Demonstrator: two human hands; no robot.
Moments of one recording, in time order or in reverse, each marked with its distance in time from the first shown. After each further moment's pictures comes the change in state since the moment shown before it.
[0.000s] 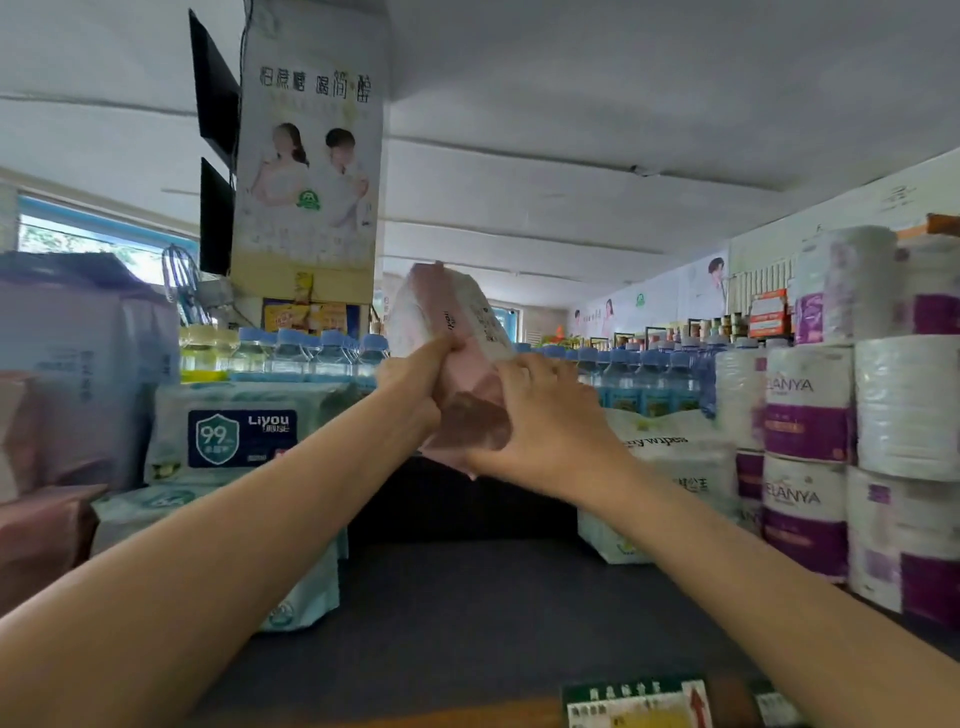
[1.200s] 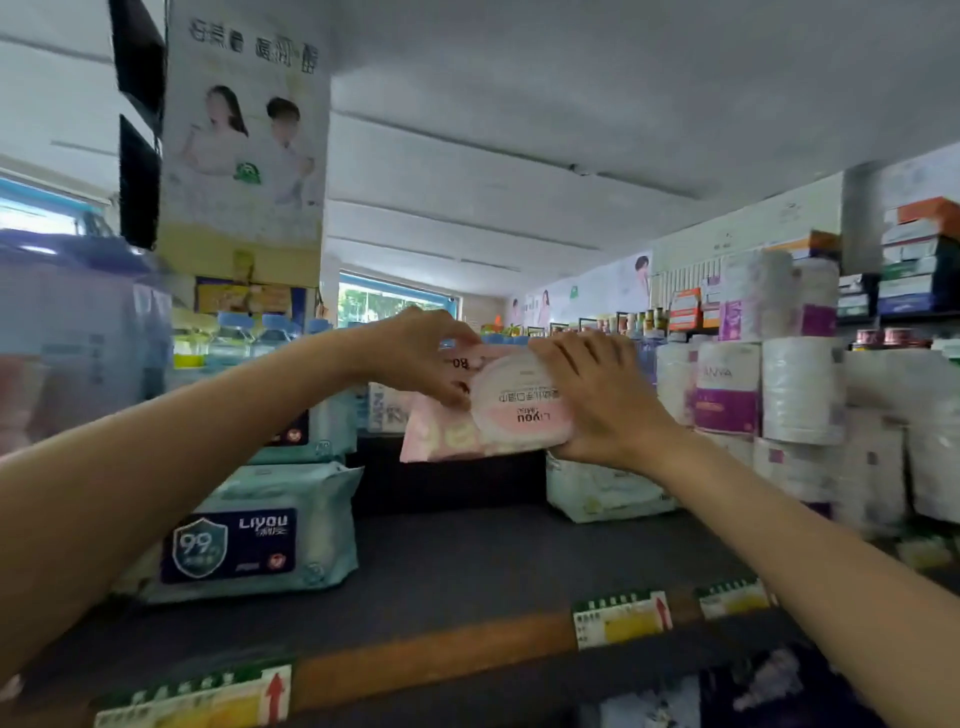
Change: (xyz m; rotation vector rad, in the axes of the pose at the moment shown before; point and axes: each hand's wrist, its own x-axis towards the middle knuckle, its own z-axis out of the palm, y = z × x) left_hand -0.055 0.057 -0.054 1.528 -0.605 0.830; right_hand -0.023 0.030 -0.023 -0.471 0.244 -0.220
